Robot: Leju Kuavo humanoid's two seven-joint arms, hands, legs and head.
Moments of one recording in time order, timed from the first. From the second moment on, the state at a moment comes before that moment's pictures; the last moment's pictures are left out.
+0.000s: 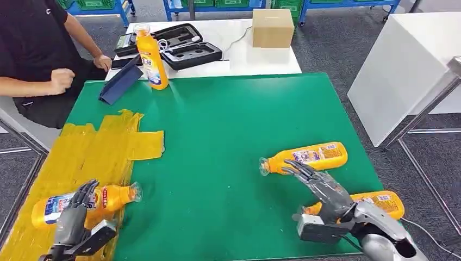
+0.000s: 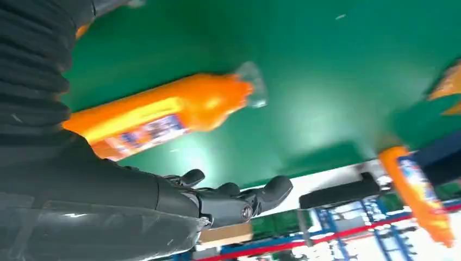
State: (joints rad) left arm 0.08 0.02 0.30 -1.11 -0.93 0.30 -0.60; right arm 0.11 -0.60 0.32 -1.83 0.51 0.10 -0.27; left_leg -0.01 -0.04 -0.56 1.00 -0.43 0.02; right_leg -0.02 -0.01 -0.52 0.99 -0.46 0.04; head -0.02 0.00
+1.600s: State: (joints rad) left arm 0.35 -0.03 0.33 -1.80 -0.16 -0.25 -0.66; right arm 0.56 -0.72 -0.06 -1.97 0.66 0.06 -0.08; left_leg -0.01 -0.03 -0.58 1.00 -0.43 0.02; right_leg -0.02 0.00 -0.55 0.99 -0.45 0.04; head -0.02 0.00
